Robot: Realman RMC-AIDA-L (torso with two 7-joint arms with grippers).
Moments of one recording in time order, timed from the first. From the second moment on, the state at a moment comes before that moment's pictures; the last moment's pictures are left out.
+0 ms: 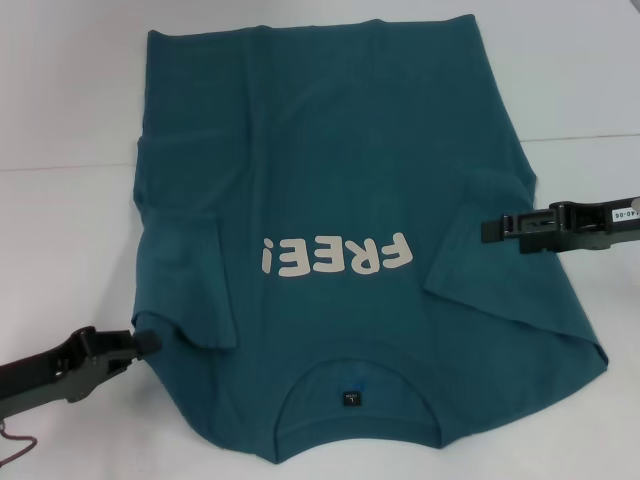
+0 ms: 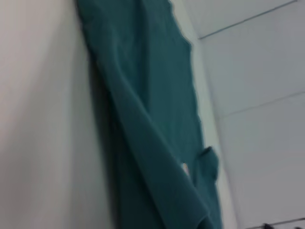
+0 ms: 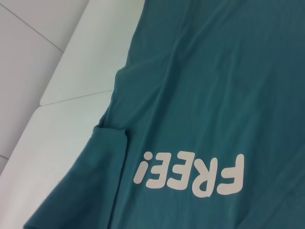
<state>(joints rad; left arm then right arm) -0.47 -2.07 0.38 0.52 2.17 1.50 -2.23 0.64 1.93 -0.70 -0.79 -2.24 -1.48 2.41</state>
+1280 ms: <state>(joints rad) -0.47 -2.06 0.33 0.51 2.18 1.51 -2.20 0.52 1.83 -0.68 -0.80 -2.43 -1.58 2.48</state>
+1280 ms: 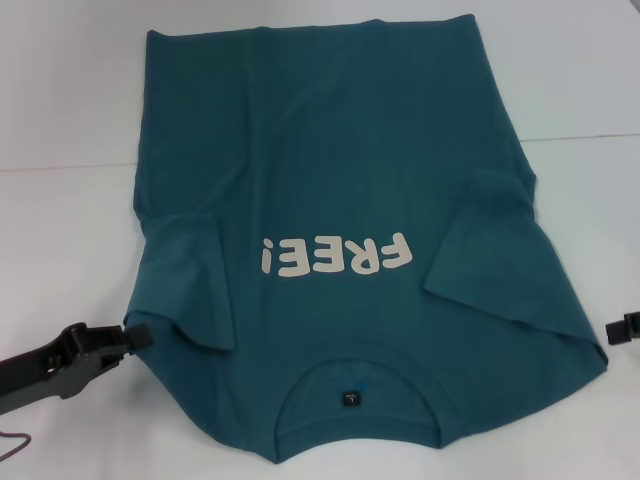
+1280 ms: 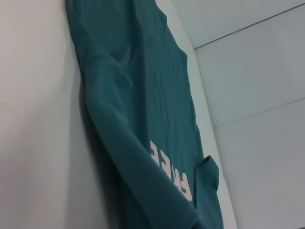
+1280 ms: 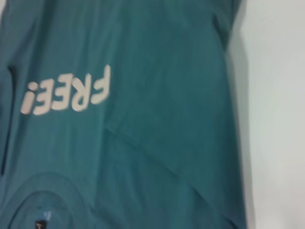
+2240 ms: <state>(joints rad) -0.46 -2.07 0.33 0.51 2.17 1.49 -2.20 0.58 1.89 -0.69 -0.77 -2.52 -1.49 2.48</state>
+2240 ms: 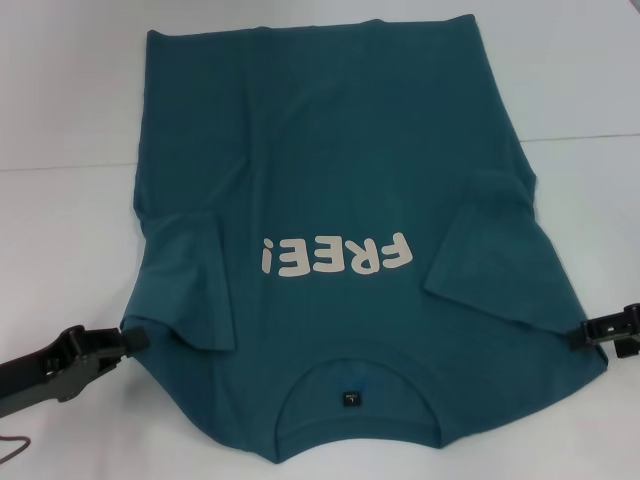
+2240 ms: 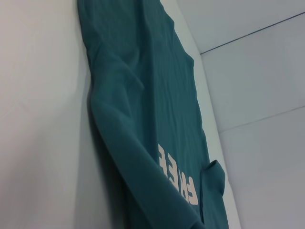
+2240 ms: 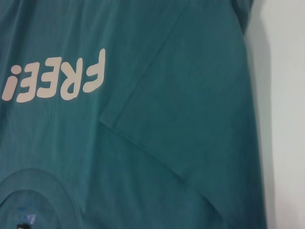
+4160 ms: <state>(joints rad) -0.46 -2.07 0.32 0.50 2.17 1.47 -2.19 0.67 1.94 -0.71 -0.69 -2.54 -1.43 2.43</state>
